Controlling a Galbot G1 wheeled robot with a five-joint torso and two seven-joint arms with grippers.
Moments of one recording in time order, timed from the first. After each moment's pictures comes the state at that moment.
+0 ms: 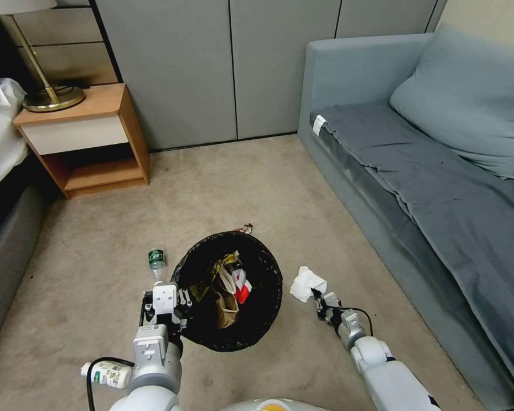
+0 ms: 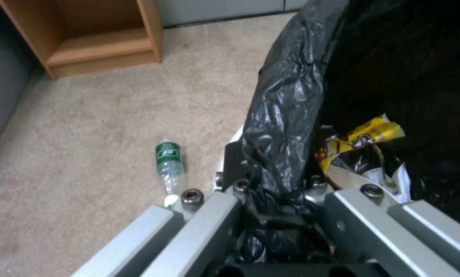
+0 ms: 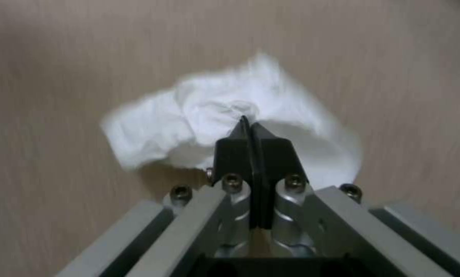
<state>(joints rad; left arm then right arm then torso) 1.81 -1.51 -0.38 -2.37 0.04 0.40 -0.29 -0.99 1.37 0.32 0.81 0.02 0.40 -0.24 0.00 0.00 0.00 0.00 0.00</state>
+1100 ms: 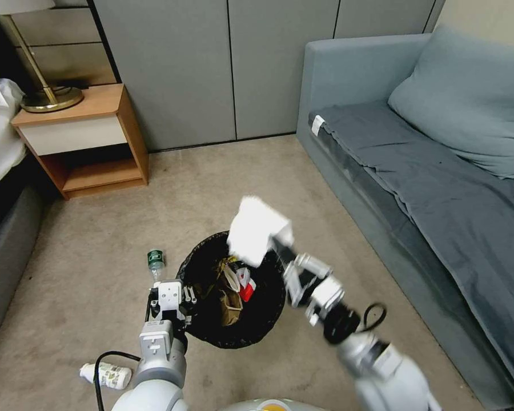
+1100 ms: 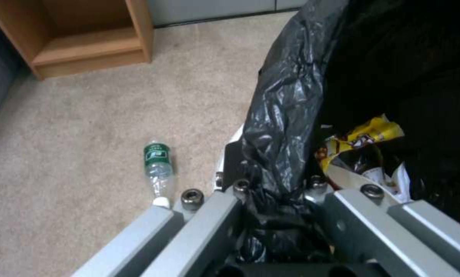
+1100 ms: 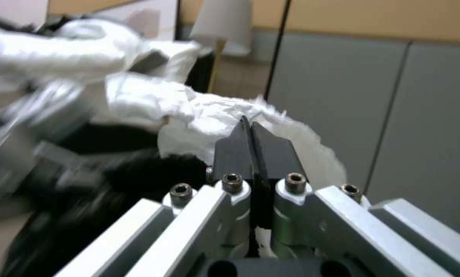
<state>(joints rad) 1.78 -1.50 -0.35 -2.35 0.02 0.41 -0.30 -1.61 1.25 0.18 2.04 -0.04 0.50 -0.29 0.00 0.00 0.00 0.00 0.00</state>
